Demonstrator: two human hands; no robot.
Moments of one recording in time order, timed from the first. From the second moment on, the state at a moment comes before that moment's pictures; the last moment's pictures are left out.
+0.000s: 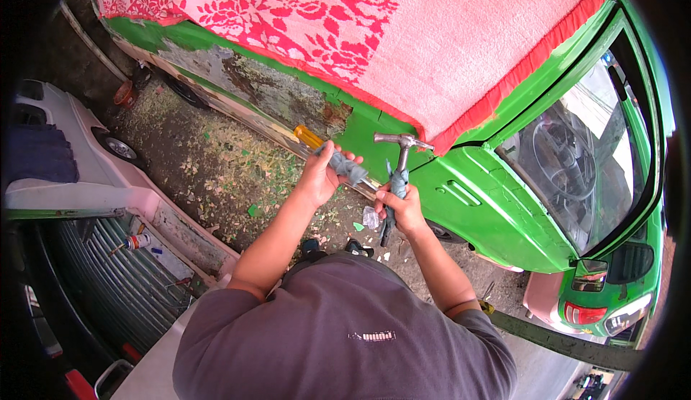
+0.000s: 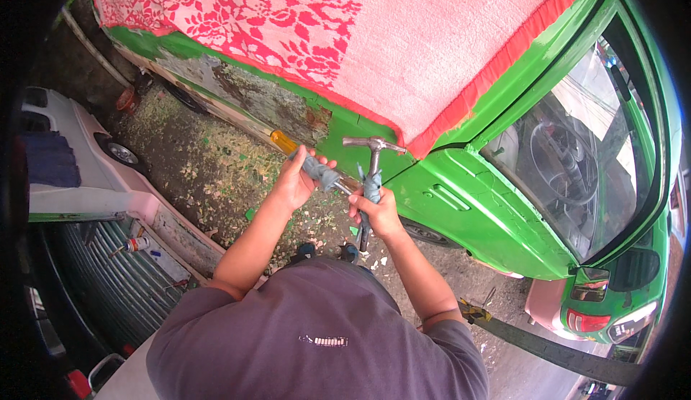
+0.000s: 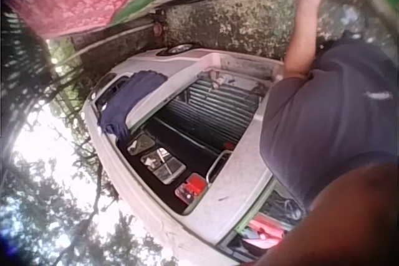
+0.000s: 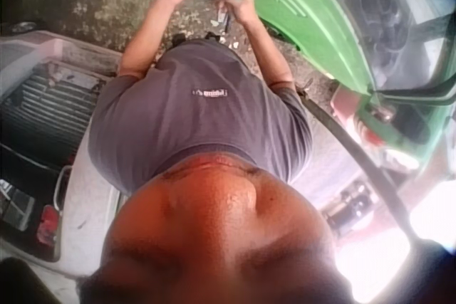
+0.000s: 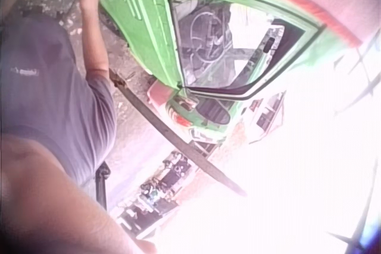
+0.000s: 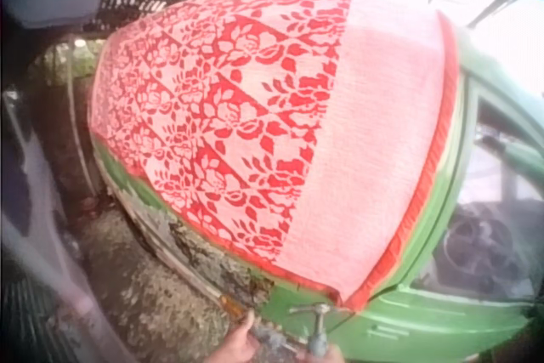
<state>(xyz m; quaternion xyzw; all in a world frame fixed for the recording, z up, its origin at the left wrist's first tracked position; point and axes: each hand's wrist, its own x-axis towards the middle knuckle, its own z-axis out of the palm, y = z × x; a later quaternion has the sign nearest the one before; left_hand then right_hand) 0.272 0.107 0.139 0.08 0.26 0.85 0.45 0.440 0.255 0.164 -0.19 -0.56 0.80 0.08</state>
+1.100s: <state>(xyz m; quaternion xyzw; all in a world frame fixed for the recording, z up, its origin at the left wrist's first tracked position) 0.275 0.118 0.118 0.19 0.28 0.87 0.35 0.447 0.253 0.172 -0.20 -0.41 0.89 0.07</state>
